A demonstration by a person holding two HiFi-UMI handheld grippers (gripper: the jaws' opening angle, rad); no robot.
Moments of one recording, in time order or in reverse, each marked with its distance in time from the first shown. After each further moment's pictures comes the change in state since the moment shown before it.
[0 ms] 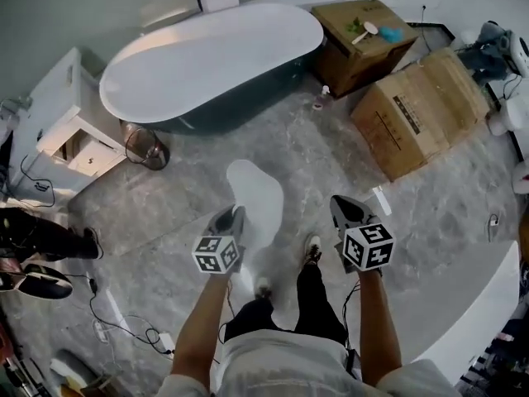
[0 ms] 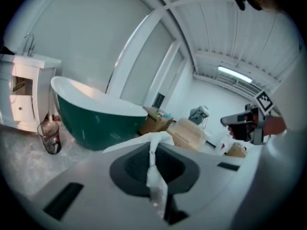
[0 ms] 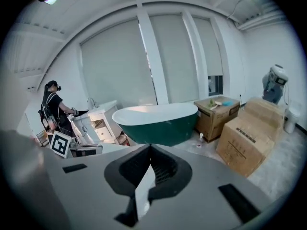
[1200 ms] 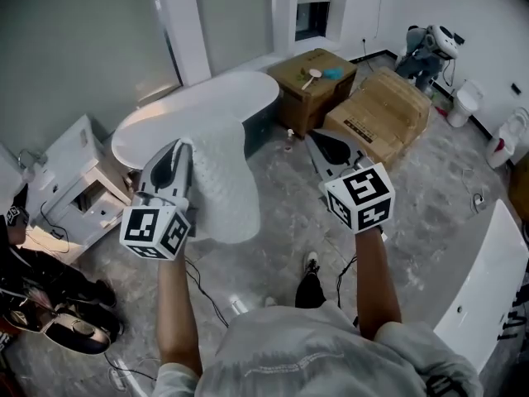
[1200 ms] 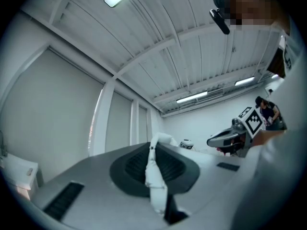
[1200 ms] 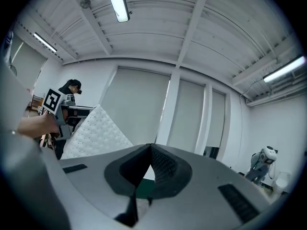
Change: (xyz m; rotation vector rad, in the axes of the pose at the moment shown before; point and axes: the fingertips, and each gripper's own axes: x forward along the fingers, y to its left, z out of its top) left arm -0.306 -0.207 0.341 0.542 -0.639 -0.140; right arm -0.278 0.152 0.224 -0.446 -0.535 -0.126
